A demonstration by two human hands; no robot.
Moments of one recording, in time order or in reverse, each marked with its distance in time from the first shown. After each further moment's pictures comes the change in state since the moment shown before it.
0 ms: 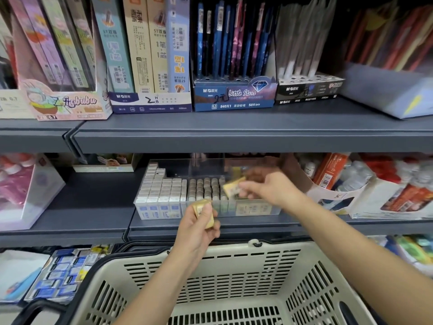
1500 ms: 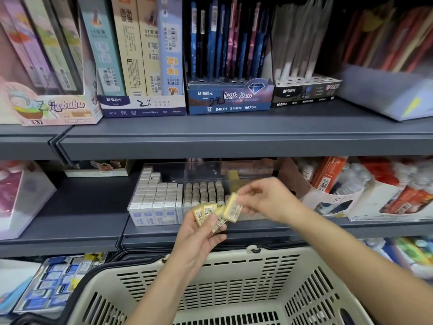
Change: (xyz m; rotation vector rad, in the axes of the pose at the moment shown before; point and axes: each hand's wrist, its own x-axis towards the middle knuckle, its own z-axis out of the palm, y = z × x) left_hand -0.001 -0.002 0.001 -0.075 -0.076 -0.060; right_hand -0.018 0.001 0.002 -0.116 -0.032 -0.031
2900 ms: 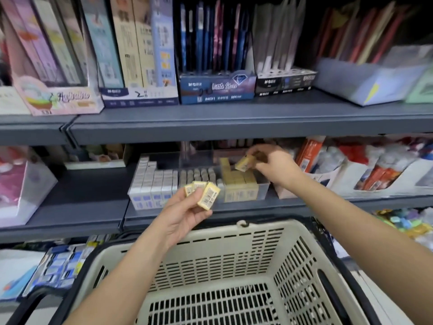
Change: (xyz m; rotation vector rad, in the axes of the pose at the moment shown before) left_hand -0.012 0.038 0.001 0.019 -0.060 -0.164; right_hand 0.005 0.013 -0.040 -0.399 0.315 -0.151
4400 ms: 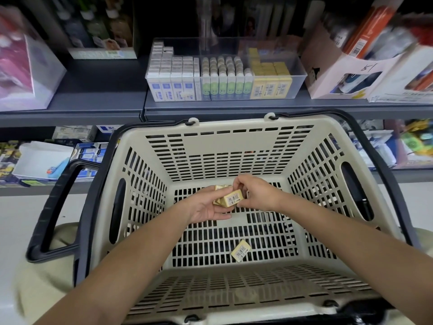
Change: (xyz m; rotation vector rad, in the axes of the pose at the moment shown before) left_hand -0.067 -0.163 -0.100 0.204 0.071 -0.669; right_hand -0.200 0.023 0.182 0.196 -0.747 0.011
